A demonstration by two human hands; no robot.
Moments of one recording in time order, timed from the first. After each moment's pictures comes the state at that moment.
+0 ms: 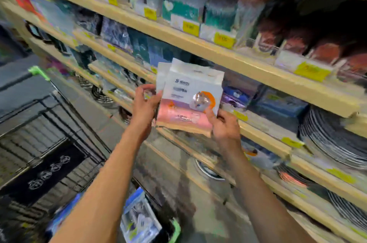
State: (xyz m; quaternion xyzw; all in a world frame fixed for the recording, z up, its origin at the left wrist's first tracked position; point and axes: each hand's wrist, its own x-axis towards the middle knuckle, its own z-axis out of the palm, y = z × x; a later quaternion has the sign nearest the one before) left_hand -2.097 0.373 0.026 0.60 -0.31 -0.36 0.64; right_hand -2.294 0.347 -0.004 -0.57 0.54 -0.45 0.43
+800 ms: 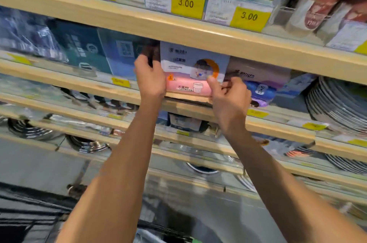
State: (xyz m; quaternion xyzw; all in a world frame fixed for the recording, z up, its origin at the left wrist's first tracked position) left_hand -2.068 0.158 -0.025 0.59 -0.45 -0.28 0.61; right_hand -2.224 0.231 -0.023 -0.46 0.73 -0.49 0.13
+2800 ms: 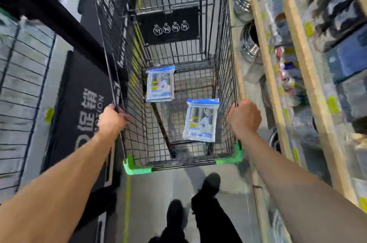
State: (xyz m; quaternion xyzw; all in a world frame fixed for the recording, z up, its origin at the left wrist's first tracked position) left_hand -2.001 0.770 -0.260 0.88 0.26 -0.19 0.36; right_hand -2.142 0.422 -0.222 -0.86 0.45 0.05 0.25
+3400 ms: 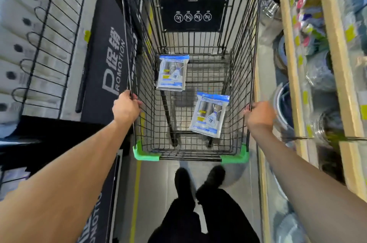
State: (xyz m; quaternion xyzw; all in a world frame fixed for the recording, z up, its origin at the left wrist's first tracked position) left_hand -2.244 0.898 -0.223 0.89 0.24 -0.20 0.33; right_hand -2.379 0.558 -0.241 -0.84 0.46 0.09 0.26
